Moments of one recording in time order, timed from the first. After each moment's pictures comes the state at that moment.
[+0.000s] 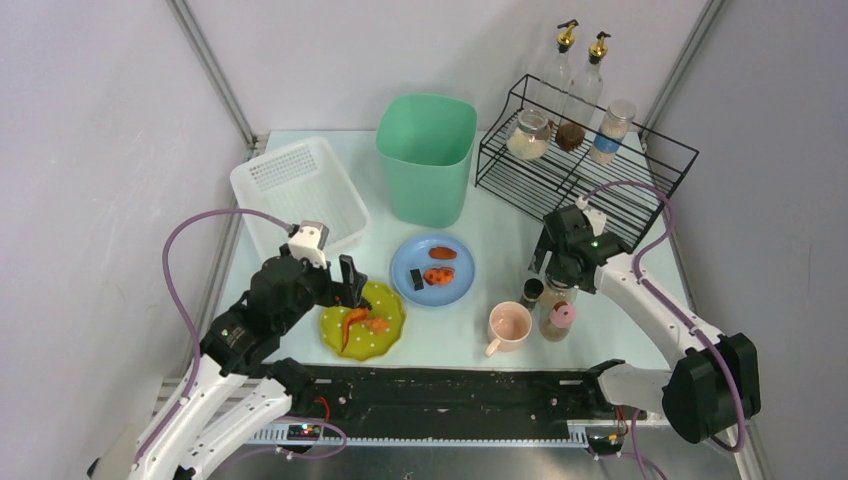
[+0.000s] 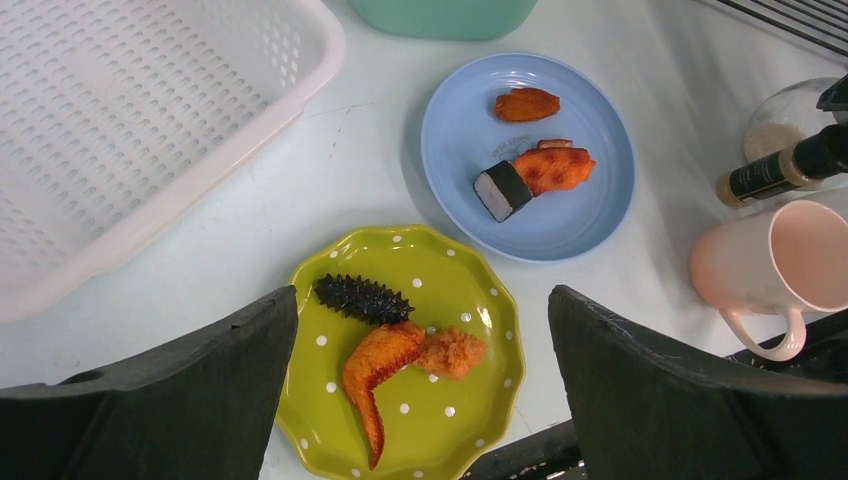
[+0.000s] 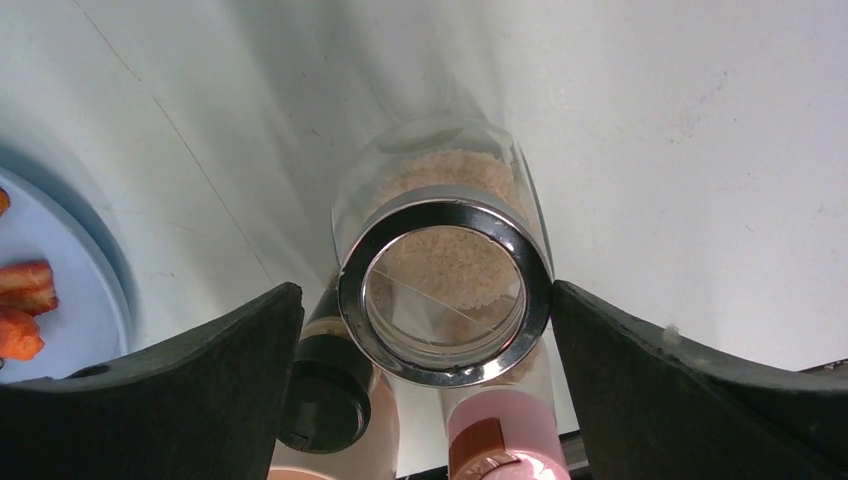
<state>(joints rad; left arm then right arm) -0.60 0.54 0.75 -0.67 -0.18 -0.29 0.38 1.19 0.90 -0.82 0.34 0.71</state>
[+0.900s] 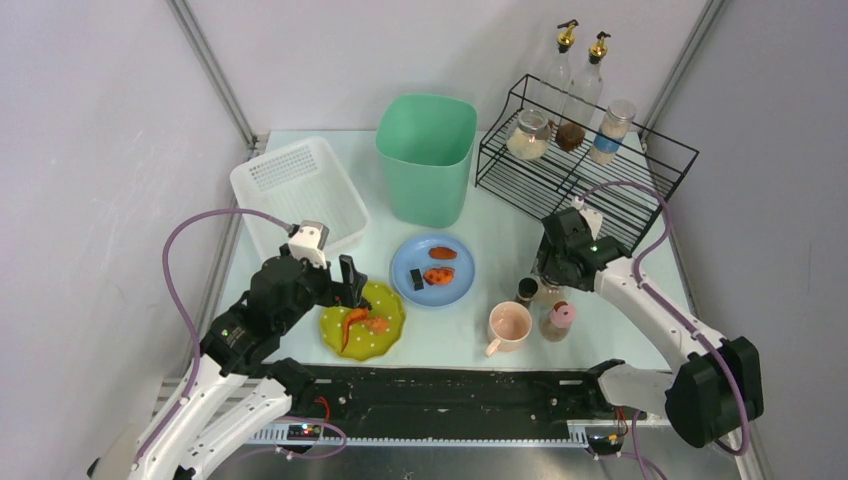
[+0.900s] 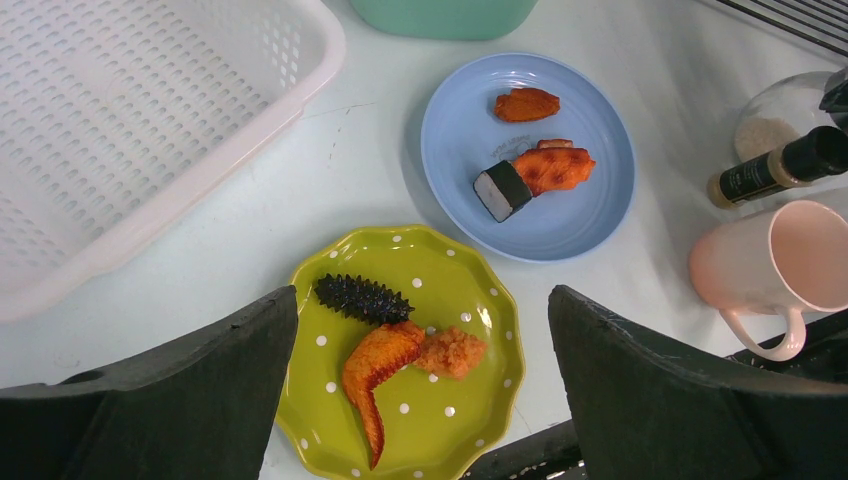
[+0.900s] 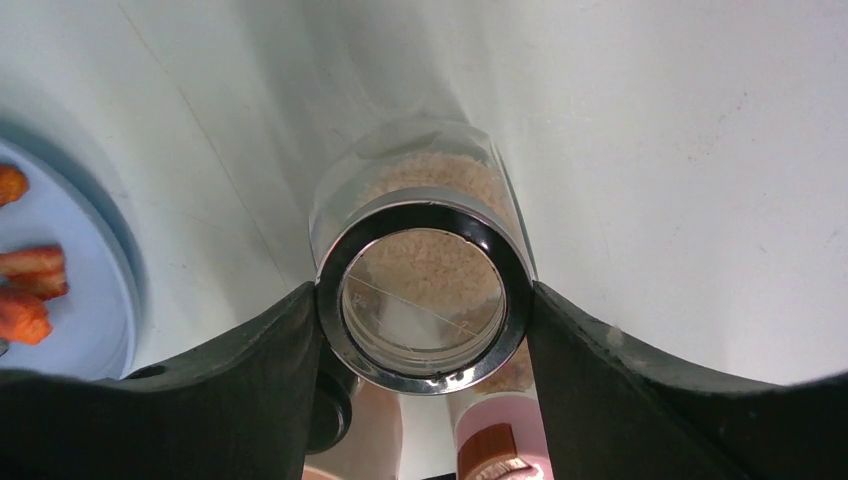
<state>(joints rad) -0.60 0.54 0.75 -0.67 -0.18 -0.29 0.41 1.19 0.88 -0.77 0.35 0.69</state>
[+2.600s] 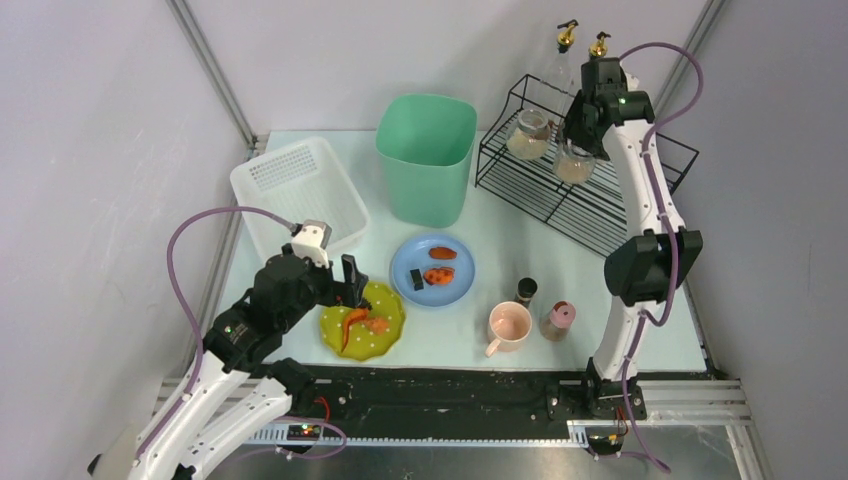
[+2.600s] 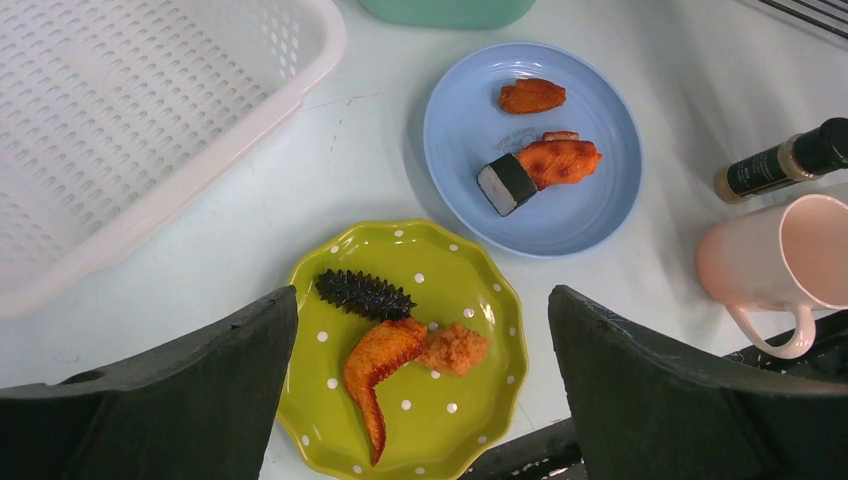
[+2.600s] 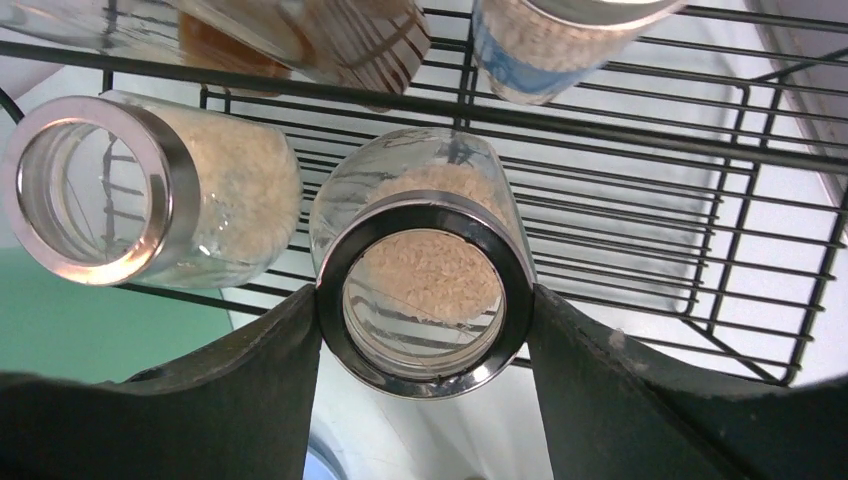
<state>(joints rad) -0.60 0.56 0.75 -0.68 -0.18 -0.29 0.11 1.93 2.18 -1.11 0.32 0.52</state>
